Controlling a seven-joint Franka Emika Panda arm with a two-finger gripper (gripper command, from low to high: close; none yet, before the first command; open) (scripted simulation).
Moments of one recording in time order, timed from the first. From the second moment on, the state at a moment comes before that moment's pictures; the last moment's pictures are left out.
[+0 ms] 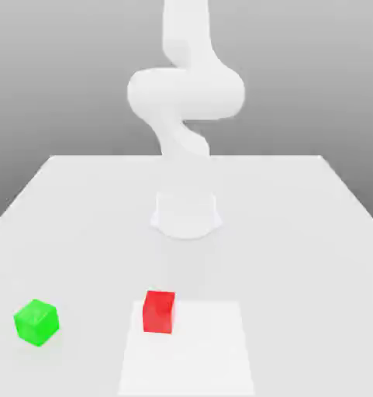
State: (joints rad) arm 0.00 -0.73 -0.01 -2.36 0.00 2.35 0.80
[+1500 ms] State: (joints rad) arm -0.18 -0.02 -0.10 -2.78 -0.02 2.76 0.96
